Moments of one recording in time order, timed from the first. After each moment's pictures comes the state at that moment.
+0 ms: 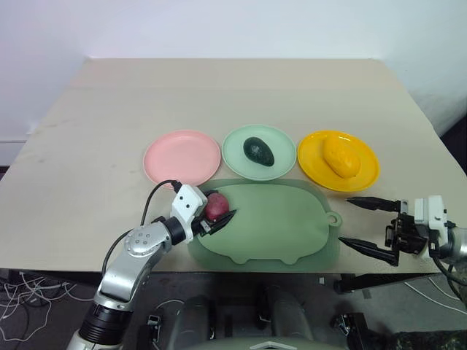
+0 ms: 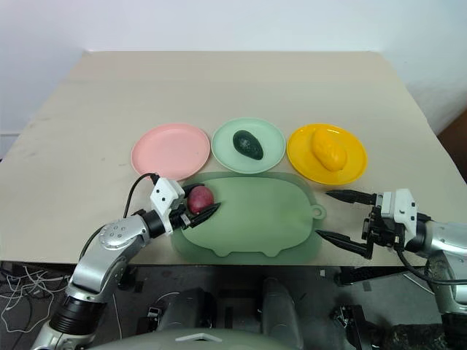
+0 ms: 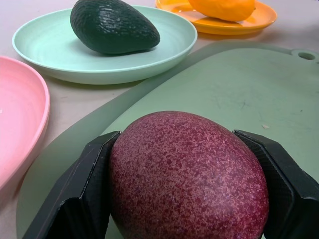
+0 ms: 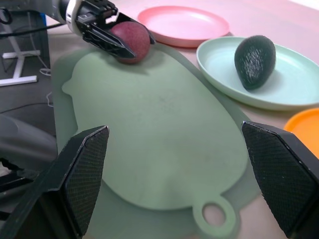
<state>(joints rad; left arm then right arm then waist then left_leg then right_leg) -0.07 0.38 -0.15 -0.31 -0.25 0.34 -0.61 0.08 -0.79 -0.35 -0.07 0.57 0.01 1.36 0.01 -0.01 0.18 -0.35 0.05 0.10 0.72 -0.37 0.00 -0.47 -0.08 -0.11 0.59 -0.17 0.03</state>
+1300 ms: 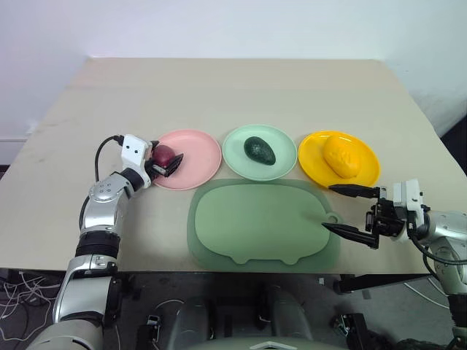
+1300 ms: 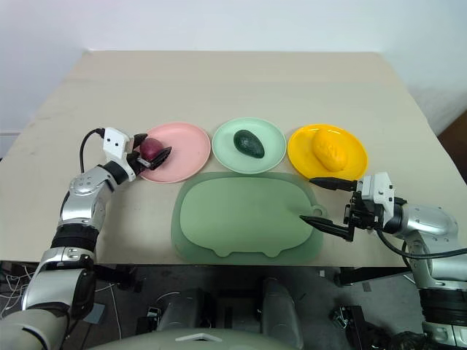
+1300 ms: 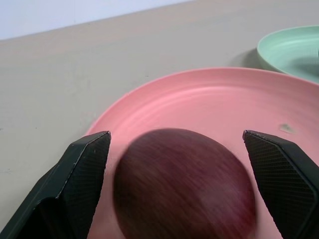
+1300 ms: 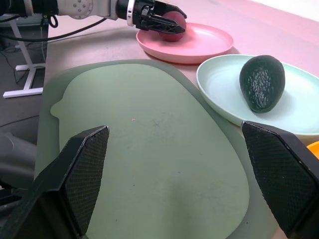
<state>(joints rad) -0.59 0.45 0.13 0.62 -0.20 -0.08 -0.67 -0.06 -0.76 -0.25 -0.01 0.56 0.04 1.33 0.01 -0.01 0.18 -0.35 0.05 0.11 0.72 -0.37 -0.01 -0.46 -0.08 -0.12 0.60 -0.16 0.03</state>
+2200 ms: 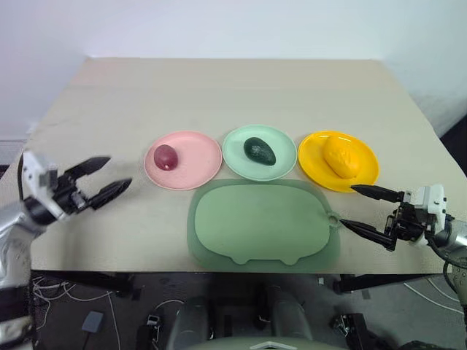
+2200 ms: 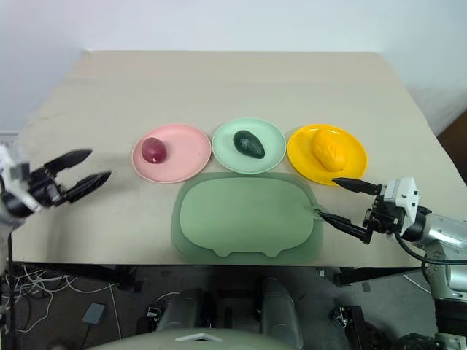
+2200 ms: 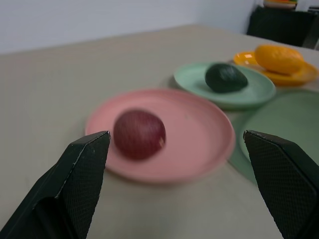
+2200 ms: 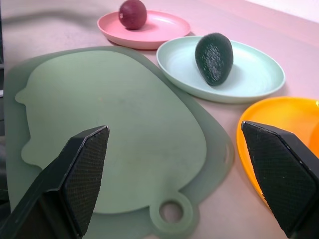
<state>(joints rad) -0.06 0.76 0.49 0.10 -0.64 0.19 -1.17 0.01 -0.77 -0.36 0.08 0.56 -0.01 1.32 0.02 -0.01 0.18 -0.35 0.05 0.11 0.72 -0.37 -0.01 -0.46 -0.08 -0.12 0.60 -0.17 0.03</state>
